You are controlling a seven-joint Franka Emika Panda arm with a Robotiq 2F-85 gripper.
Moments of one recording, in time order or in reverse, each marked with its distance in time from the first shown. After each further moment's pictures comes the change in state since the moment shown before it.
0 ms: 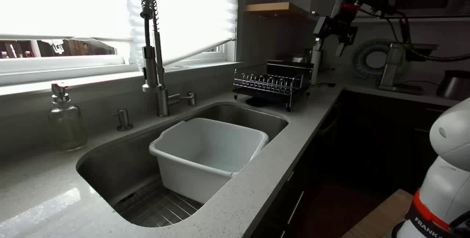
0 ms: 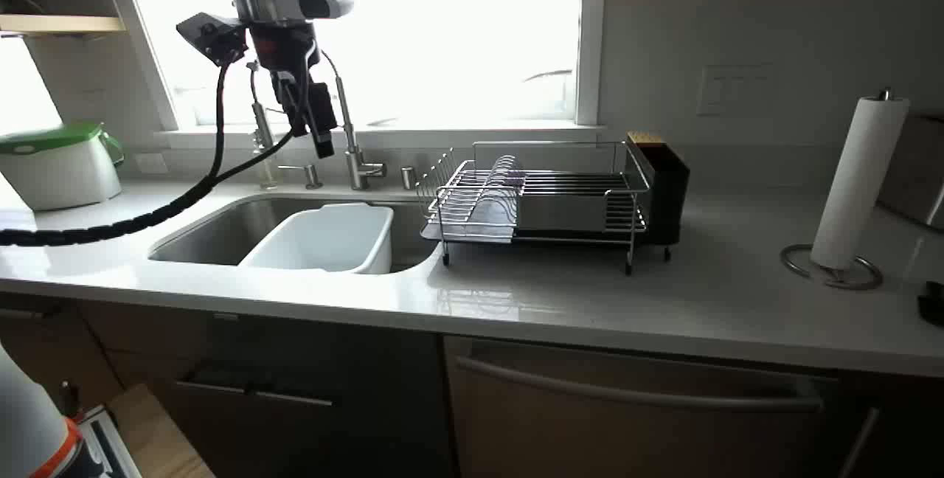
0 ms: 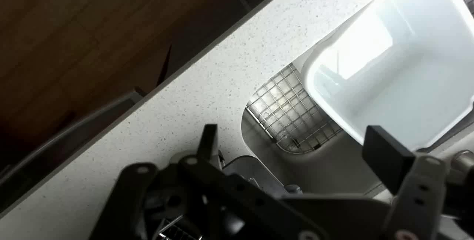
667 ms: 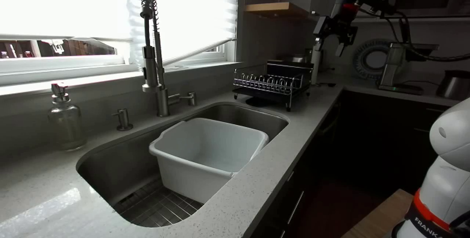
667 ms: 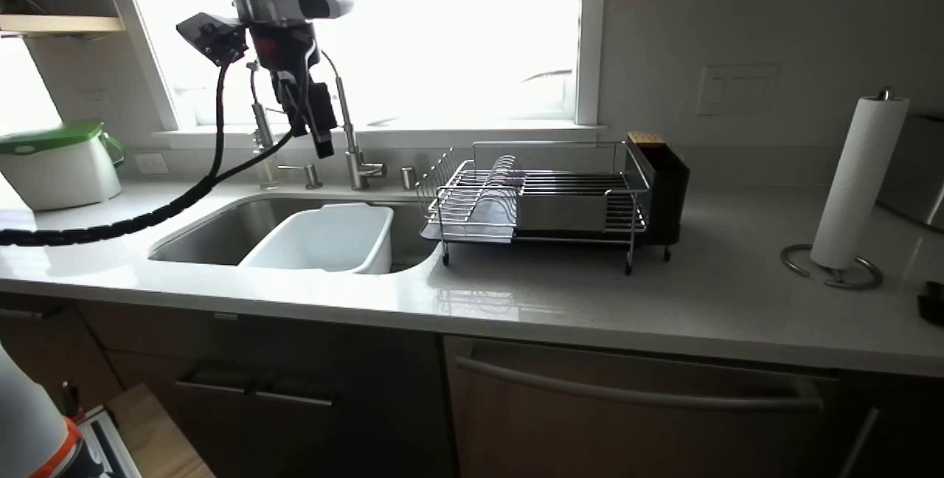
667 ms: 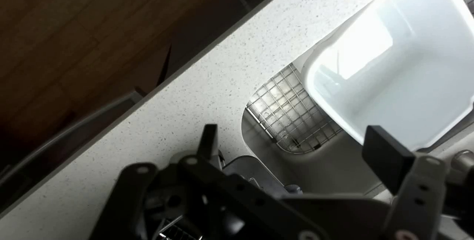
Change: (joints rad) arm -0.001 0.000 0.001 0.000 0.000 0.000 0.000
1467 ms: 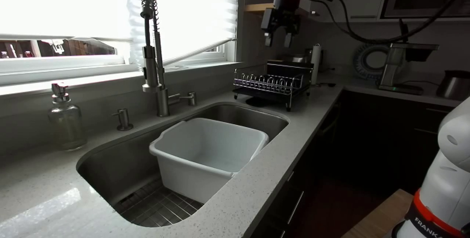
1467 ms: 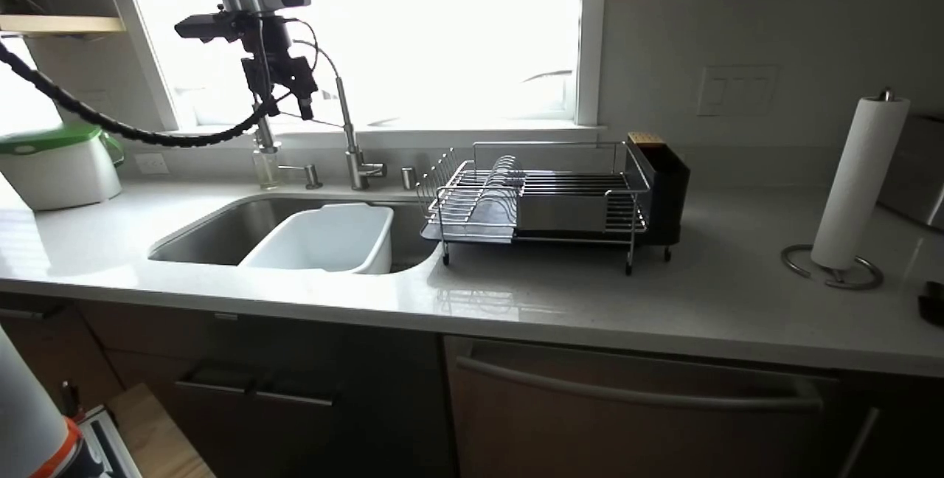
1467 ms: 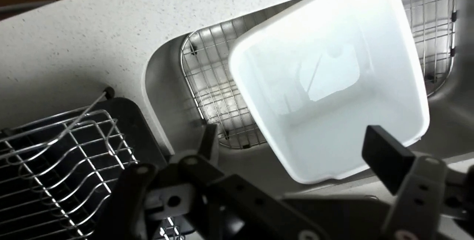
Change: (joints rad) arm 0.110 0.198 0.301 0.203 -0.018 0.013 0.035
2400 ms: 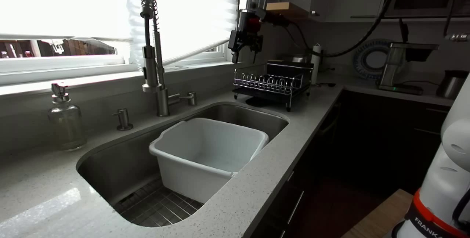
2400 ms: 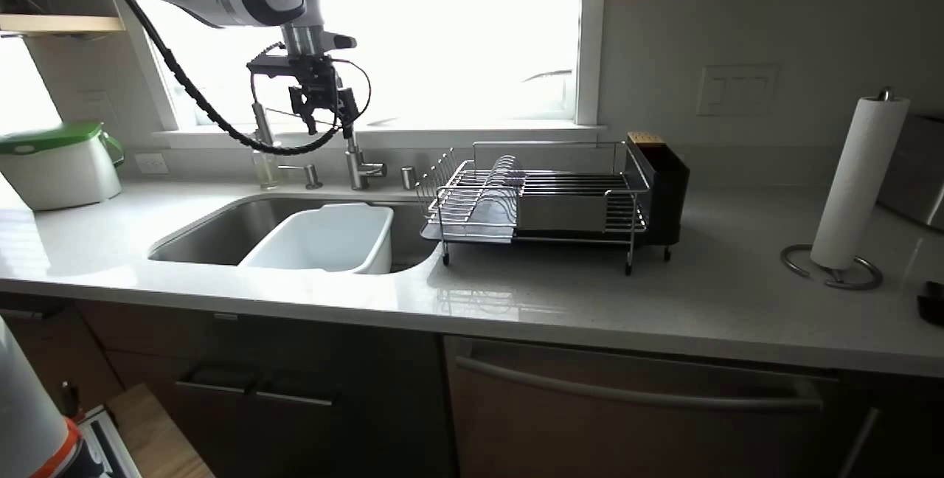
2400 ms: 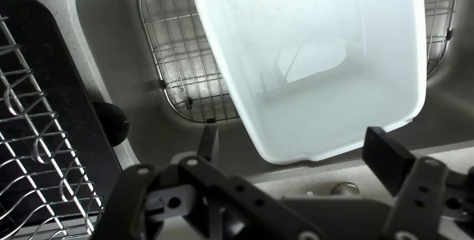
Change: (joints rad) arm 0.054 0.345 0.021 0.198 0.005 0.153 -0.064
